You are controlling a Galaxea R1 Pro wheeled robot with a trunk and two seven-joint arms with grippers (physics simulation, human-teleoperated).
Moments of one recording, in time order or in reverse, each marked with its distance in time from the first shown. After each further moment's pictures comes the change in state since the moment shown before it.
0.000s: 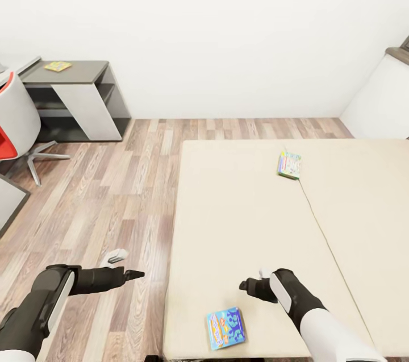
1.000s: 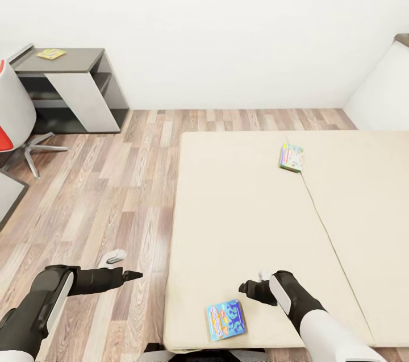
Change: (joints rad) left arm 0.001 0.004 0.001 0.002 -0.002 -0.002 0.030; right arm 0.002 0.003 -0.002 0.017 -0.002 -0.002 0.003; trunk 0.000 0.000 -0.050
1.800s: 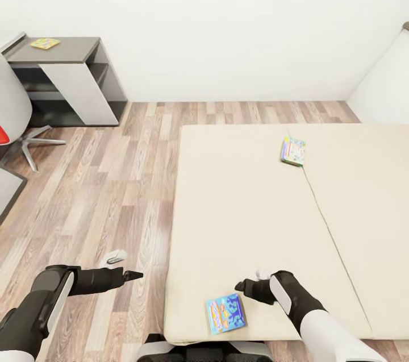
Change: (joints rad) left arm 0.000 -0.002 -0.001 0.000 0.001 0.000 0.000; right arm 0.000 -0.002 0.000 0.000 0.000 -0.001 0.087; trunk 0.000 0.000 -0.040
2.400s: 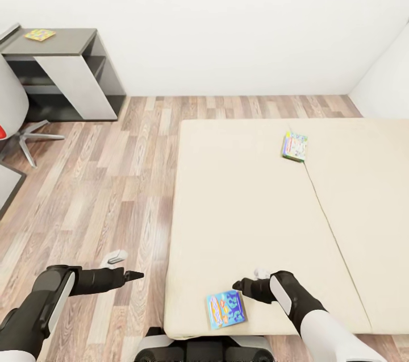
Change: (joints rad) left arm 0.000 -0.005 -0.001 0.000 -0.001 0.000 0.002; right arm 0.001 -0.001 0.002 0.000 0.006 -0.007 0.057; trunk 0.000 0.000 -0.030
